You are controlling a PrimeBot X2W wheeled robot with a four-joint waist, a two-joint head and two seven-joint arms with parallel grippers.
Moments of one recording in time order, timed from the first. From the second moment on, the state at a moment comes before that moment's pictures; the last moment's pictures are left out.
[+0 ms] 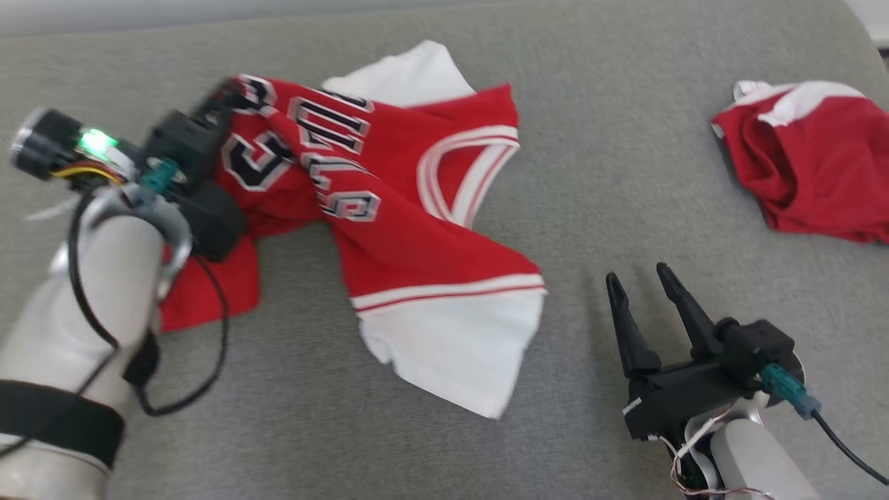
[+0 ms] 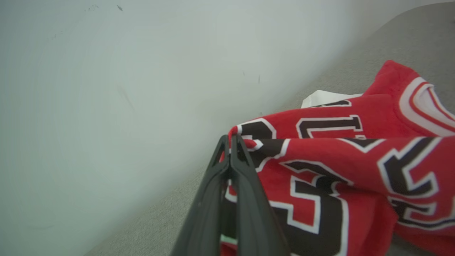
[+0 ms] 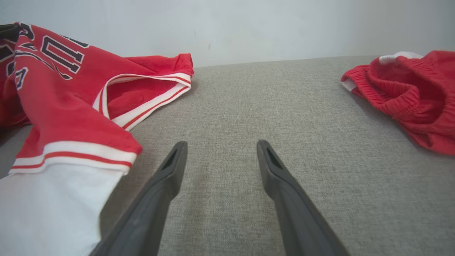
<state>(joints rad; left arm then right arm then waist) -1.07 0.25 -0.42 0.75 0.09 -0.05 -0.26 -0.33 -0.21 0.36 0.28 0.28 0.13 -0.26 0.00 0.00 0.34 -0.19</state>
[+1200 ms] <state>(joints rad) -0.59 0.13 -0.31 0.51 -0.09 0.03 -0.26 -0.29 -0.20 0.34 0.31 0.30 0.13 -0.26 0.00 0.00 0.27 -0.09</state>
